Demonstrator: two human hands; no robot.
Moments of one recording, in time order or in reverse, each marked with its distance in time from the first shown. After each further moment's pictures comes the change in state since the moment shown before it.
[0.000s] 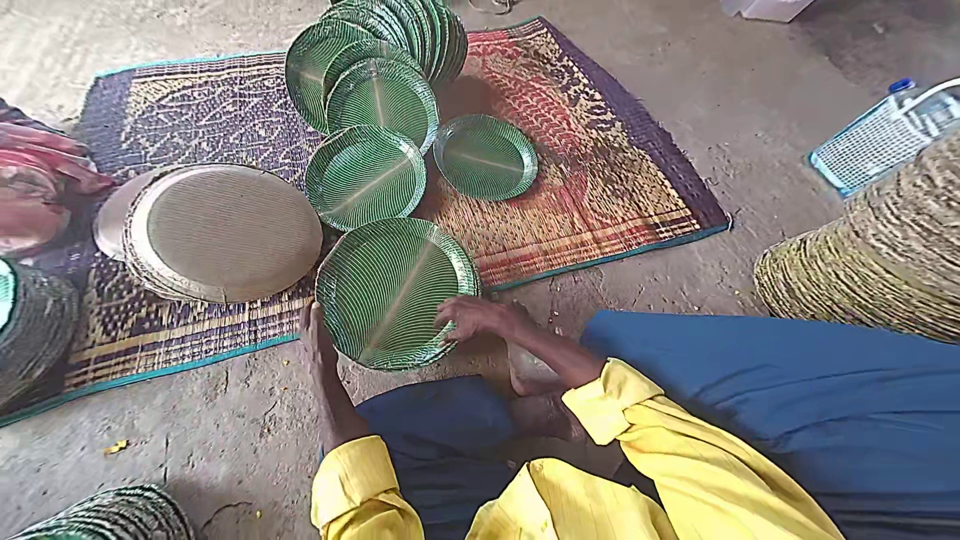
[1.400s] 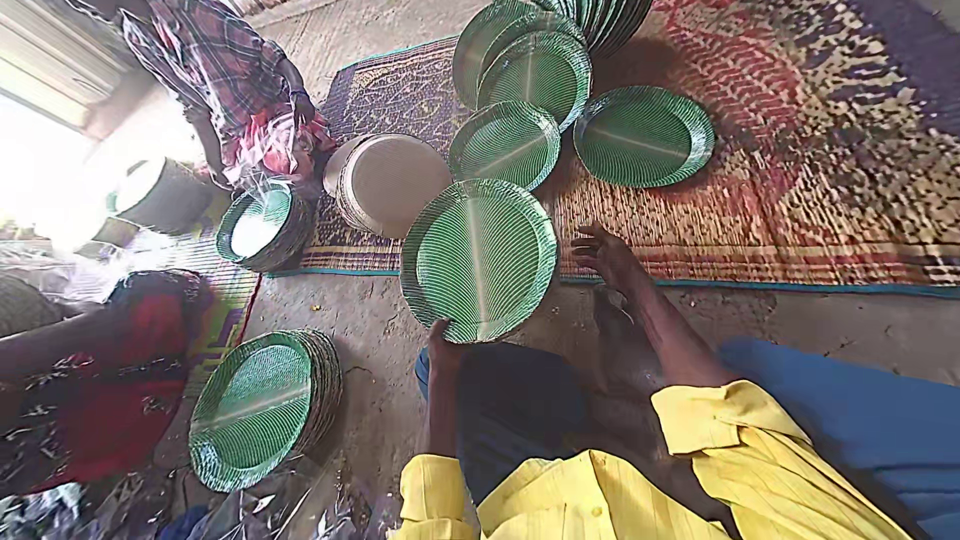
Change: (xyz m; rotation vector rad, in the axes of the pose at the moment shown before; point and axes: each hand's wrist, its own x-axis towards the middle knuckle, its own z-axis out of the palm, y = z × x) left_hand -0.166 0.028 -0.013 -0.838 0.156 -0.405; right_hand -0.015 0.057 -0.025 1.362 0.735 0.423
